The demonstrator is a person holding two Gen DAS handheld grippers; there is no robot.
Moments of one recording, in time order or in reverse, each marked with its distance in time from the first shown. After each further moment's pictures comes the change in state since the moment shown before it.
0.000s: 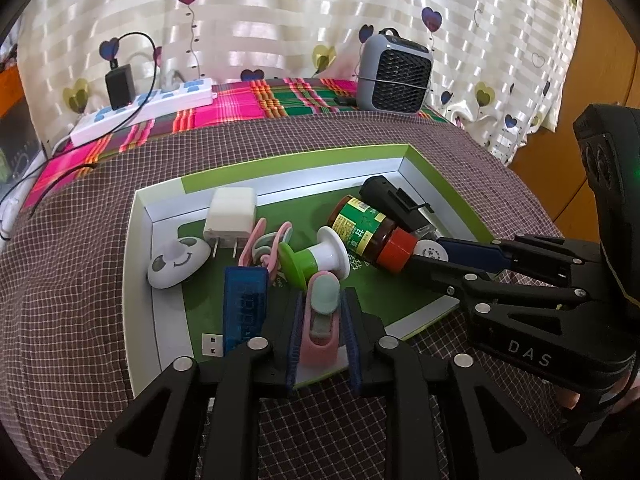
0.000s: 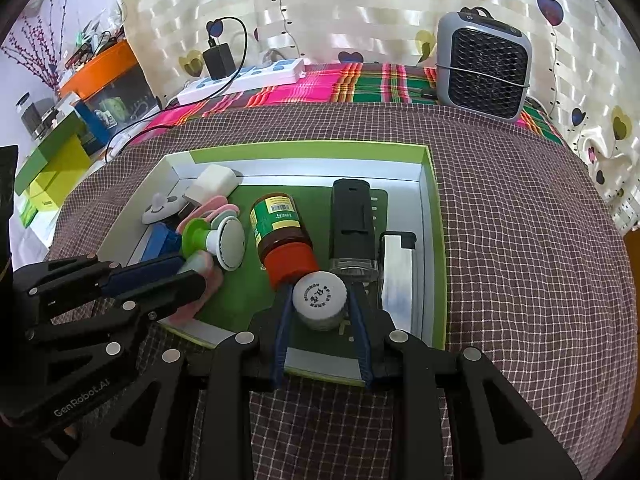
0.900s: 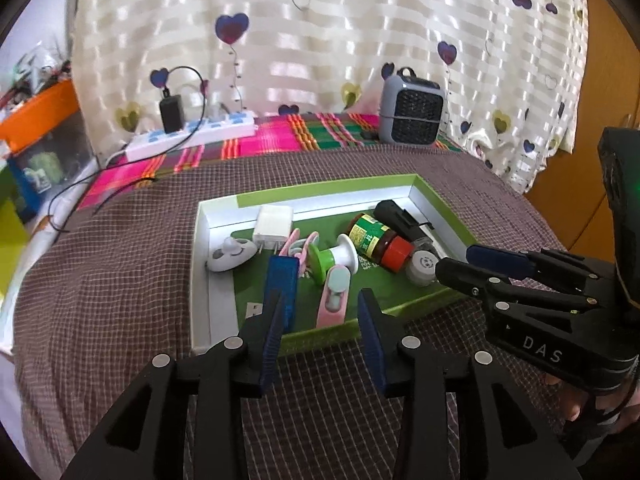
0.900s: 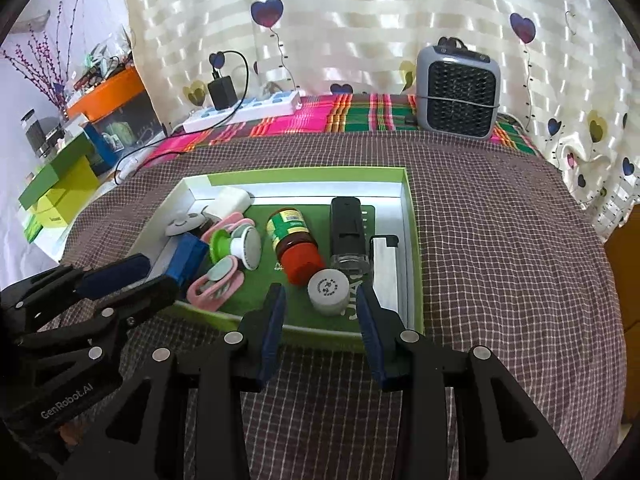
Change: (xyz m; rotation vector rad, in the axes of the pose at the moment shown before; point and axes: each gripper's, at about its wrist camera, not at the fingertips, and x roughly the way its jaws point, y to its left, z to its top) left arm -0.059 -0.010 -0.020 -0.040 -0.114 0.125; right arm -0.044 0.009 -0.018 0.027 -0.114 -0.026
